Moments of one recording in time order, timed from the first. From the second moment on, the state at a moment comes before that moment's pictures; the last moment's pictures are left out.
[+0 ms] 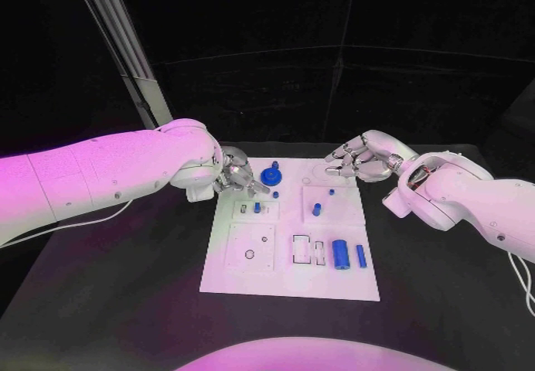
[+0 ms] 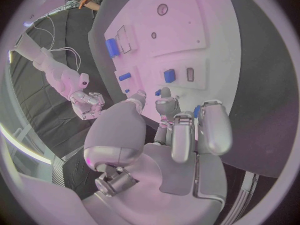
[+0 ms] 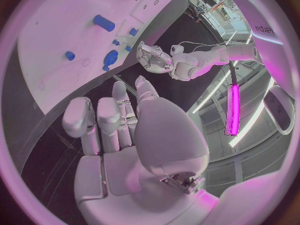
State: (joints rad) left arm 1.39 -0.69 -0.14 1.36 -0.87 0.21 -0.53; left_hand 1.01 -0.05 0.12 0.25 0.04 0.81 0.05 0.72 0.50 1.26 -0.02 1.11 0.88 1.47 -0.09 1.56 1.31 0.08 1.44 0.01 1.36 1.18; right arm 1.15 -0.85 0.07 1.51 -1.01 -0.26 0.06; right_hand 1.42 -0.01 -0.09 0.19 0.30 0.95 0.15 0.09 0.07 1.13 0.07 0.70 0.78 1.46 -0.01 1.11 0.98 0.09 1.26 0.10 1.35 1.12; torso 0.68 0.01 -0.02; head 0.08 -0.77
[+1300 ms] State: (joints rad) left arm 1.42 -0.47 -0.14 0.93 -0.97 0.41 -0.54; left_hand 1.03 -0.02 0.04 0.29 0.04 0.79 0.08 0.67 0.46 1.24 0.00 1.11 0.87 1.47 -0.07 1.56 1.31 0.08 1.42 0.04 1.34 1.16; right arm 1.15 -0.83 0.07 1.50 -1.01 -0.26 0.06; right_hand 1.42 -0.01 -0.09 0.19 0.30 0.94 0.15 0.09 0.07 1.13 0.07 0.70 0.78 1.46 -0.01 1.11 0.98 0.09 1.26 0.10 1.35 1.12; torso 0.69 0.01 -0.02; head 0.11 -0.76
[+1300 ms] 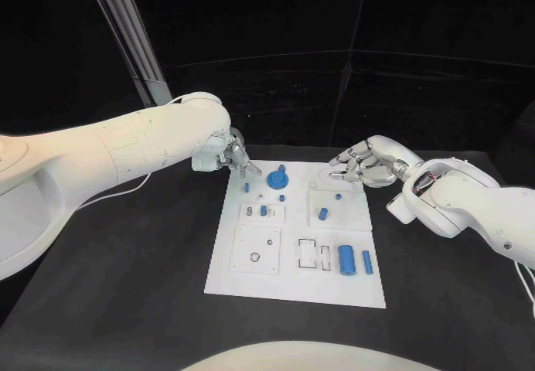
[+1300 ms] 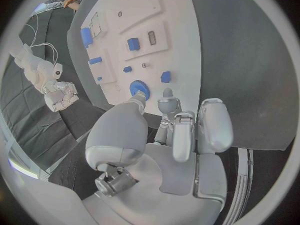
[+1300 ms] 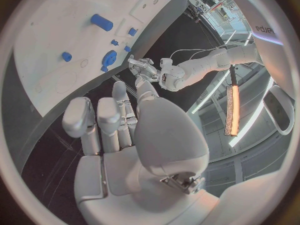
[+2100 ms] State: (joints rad) left arm 1.39 -0.44 -0.15 0.86 -1.00 0.48 -0.52; left_hand 1.07 0.00 0.03 0.28 0.04 0.80 0.08 0.67 0.45 1.24 0.00 1.12 0.87 1.47 -0.07 1.56 1.31 0.08 1.42 0.04 1.34 1.16; right arm 1.15 -0.83 0.07 1.49 -1.01 -0.26 0.07; right_hand 1.43 0.00 -0.09 0.19 0.30 0.94 0.15 0.09 0.07 1.13 0.07 0.70 0.78 1.46 -0.01 1.11 0.98 0.09 1.26 0.10 1.35 1.12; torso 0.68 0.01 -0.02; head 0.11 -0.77
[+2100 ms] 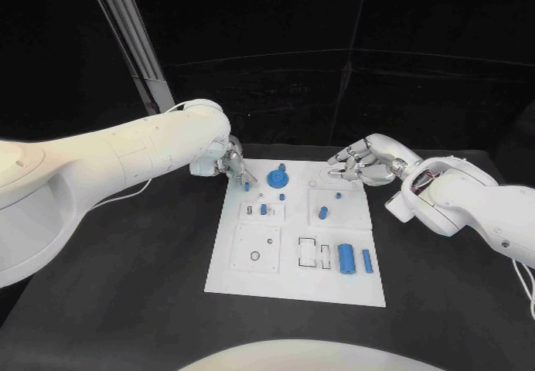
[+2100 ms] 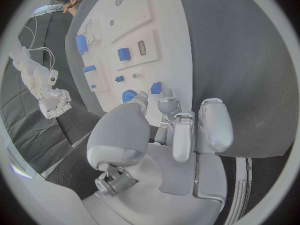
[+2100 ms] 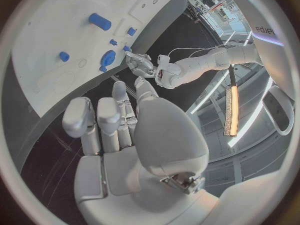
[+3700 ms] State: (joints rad) left arm 1.38 -0.45 -0.15 0.87 -0.96 0.50 -0.45; left_hand 1.35 0.12 0.22 0.13 0.04 0.81 0.07 0.68 0.43 1.23 -0.01 1.12 0.86 1.47 -0.07 1.56 1.31 0.08 1.42 0.04 1.34 1.17; right arm 1.15 -0.82 0.07 1.49 -1.01 -0.26 0.07; right_hand 1.43 0.00 -0.09 0.19 0.30 0.94 0.15 0.09 0.07 1.13 0.07 0.70 0.78 1.46 -0.01 1.10 0.98 0.09 1.26 0.10 1.35 1.12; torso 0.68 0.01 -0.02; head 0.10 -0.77
